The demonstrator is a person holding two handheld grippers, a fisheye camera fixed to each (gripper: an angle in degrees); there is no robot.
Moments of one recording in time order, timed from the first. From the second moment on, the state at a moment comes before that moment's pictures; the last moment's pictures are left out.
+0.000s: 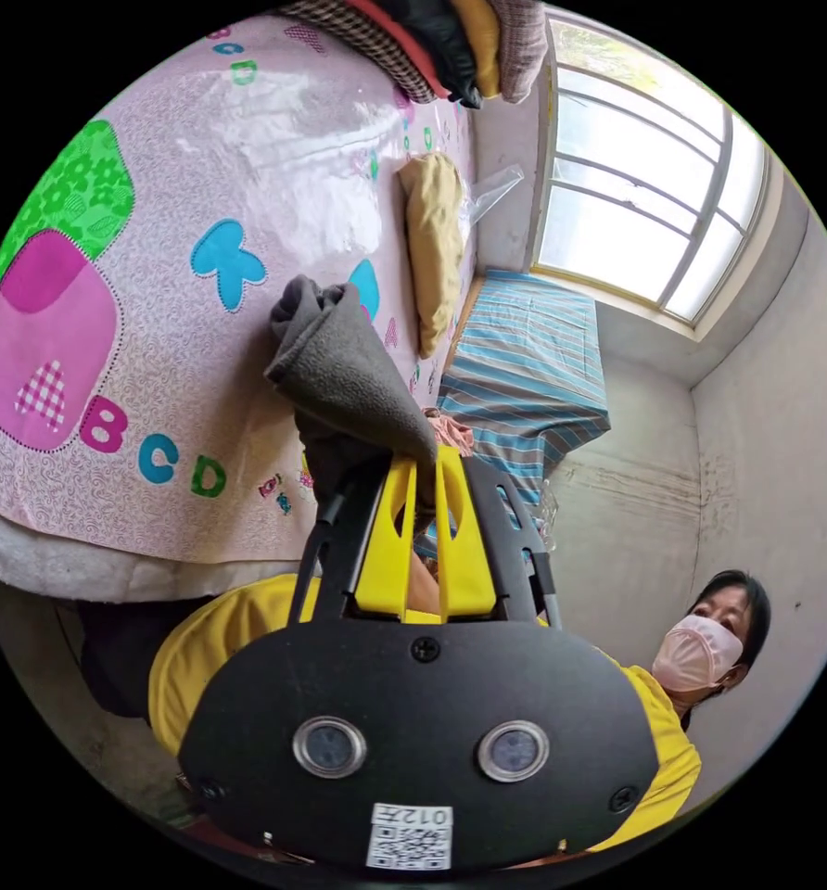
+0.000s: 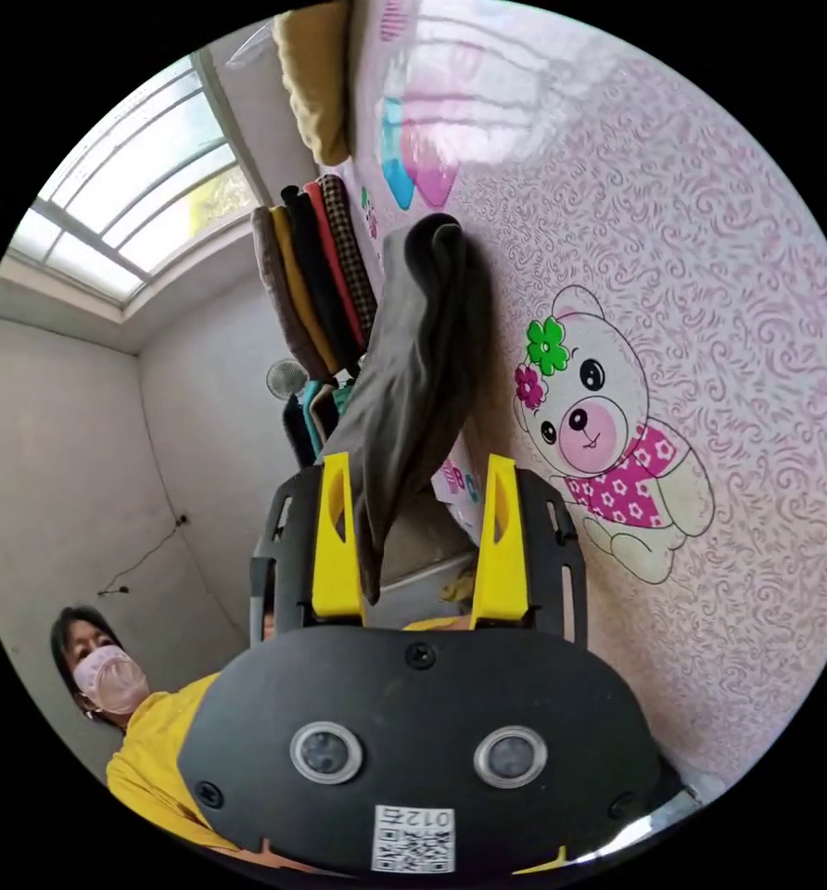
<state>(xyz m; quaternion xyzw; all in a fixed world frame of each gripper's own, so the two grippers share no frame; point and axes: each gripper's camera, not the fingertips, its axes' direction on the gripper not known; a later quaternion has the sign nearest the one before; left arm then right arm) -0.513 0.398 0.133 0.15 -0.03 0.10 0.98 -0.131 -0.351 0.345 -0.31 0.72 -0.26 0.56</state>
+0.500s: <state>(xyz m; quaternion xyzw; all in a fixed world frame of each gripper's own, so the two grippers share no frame) -0.321 0.413 0.177 0.08 -0.07 0.12 0.99 -0.078 -0.460 0.376 -0.26 0.61 -0.25 0.71</state>
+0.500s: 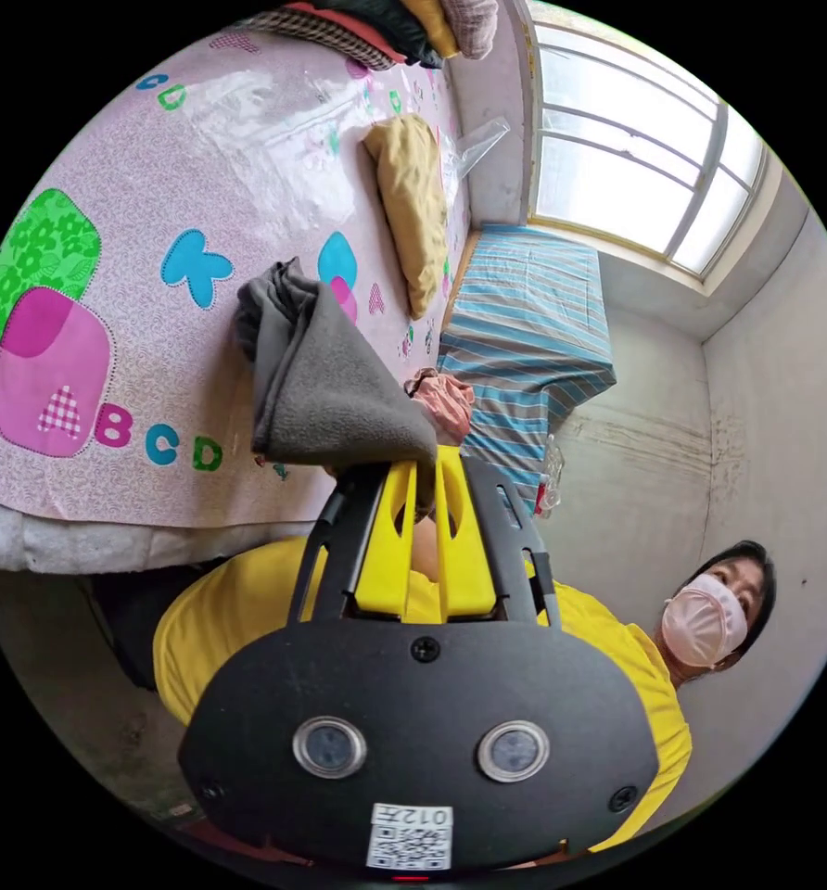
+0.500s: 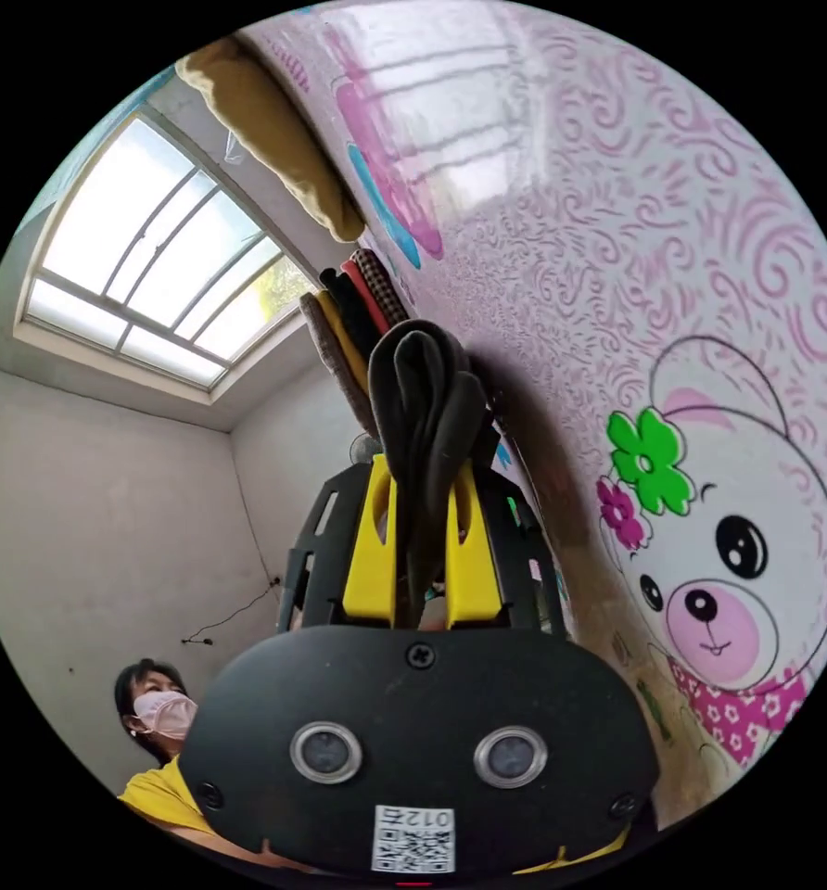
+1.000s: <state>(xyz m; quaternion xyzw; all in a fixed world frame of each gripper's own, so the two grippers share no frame) 0.002 0.631 -0.032 0.30 -0.12 0.39 0.86 0.328 -0.234 0.534 -0.65 0.53 -0.28 0.47</state>
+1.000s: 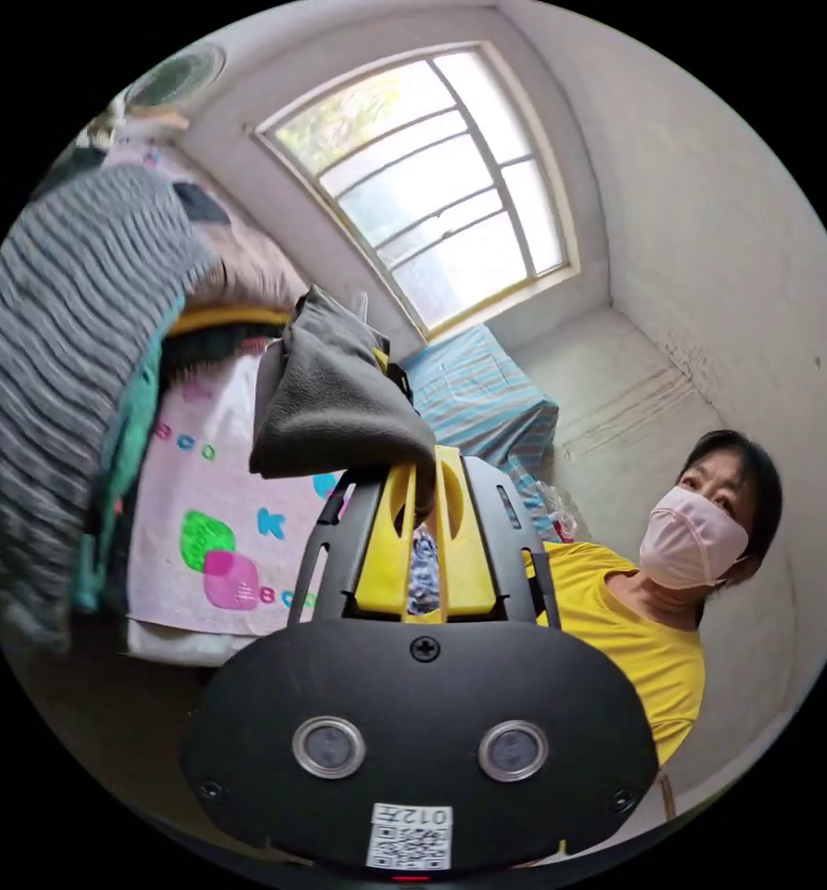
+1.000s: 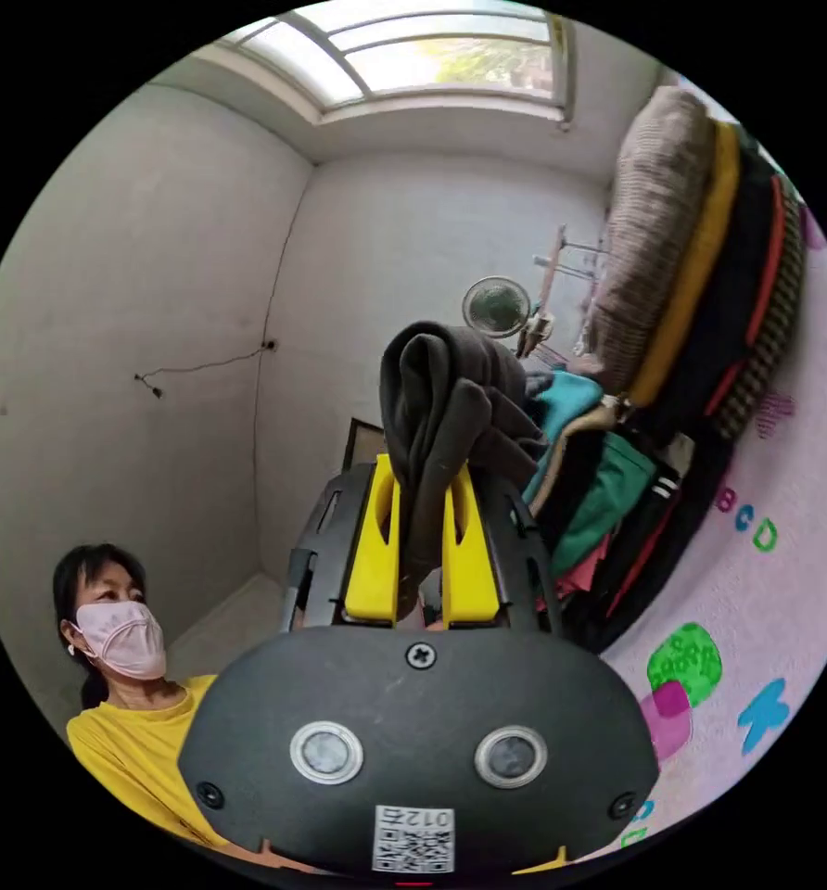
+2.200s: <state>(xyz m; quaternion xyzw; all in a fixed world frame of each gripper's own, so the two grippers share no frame) 0.130 0.634 -0.009 0.45 -0.24 0.24 0.82 0.748 -0.153 0.230 -0.84 0.45 -0.30 0.06</state>
